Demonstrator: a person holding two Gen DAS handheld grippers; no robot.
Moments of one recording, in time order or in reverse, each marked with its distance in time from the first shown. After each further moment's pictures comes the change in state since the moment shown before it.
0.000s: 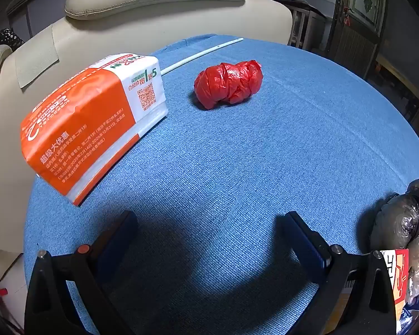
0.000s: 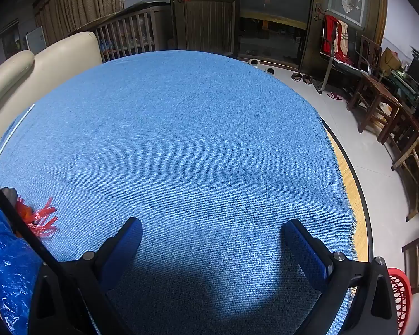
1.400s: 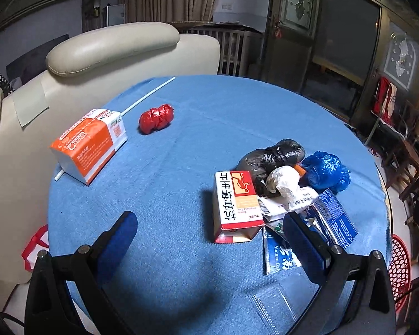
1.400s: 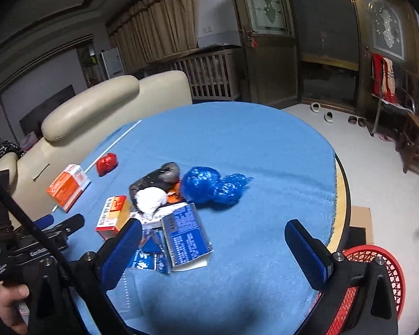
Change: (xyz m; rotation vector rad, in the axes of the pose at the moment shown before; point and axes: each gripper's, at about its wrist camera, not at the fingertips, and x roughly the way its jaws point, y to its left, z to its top) left arm -0.174 -0.037 -0.076 0.172 -0.144 -0.220; right arm -0.206 0.009 -0.086 -0.145 -0.218 0.356
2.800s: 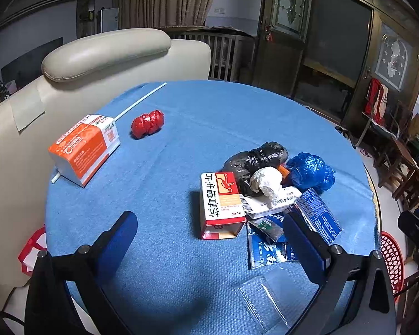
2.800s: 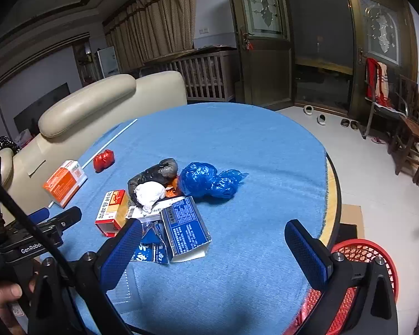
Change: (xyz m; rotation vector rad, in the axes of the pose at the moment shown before) left arm -0.017 -0.010 -0.001 0.012 -0.020 -0.043; right arm -0.021 0.003 -0.009 0.001 -0.009 -0.054
